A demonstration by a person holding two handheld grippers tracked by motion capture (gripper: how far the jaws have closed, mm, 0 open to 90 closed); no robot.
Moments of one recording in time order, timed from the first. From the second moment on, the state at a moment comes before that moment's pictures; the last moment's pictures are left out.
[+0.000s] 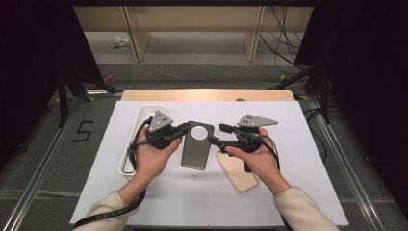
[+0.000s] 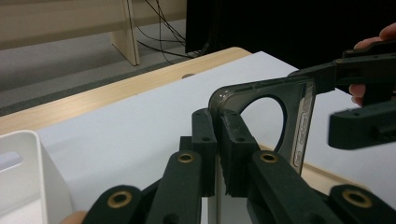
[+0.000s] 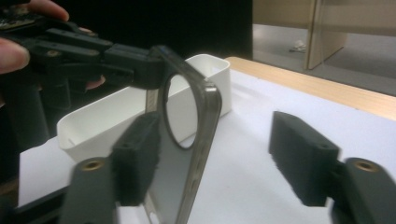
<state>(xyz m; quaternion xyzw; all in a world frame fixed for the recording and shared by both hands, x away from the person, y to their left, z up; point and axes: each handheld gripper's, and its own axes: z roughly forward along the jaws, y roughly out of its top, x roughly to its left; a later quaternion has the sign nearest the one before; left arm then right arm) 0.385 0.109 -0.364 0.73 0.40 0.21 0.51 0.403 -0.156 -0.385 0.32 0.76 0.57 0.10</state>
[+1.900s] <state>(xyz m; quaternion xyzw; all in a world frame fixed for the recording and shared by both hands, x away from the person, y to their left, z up) 0.396 0.175 -0.322 0.68 0.41 0.25 0.55 0.395 -0.201 -0.402 0.34 0.76 0.53 0.14</state>
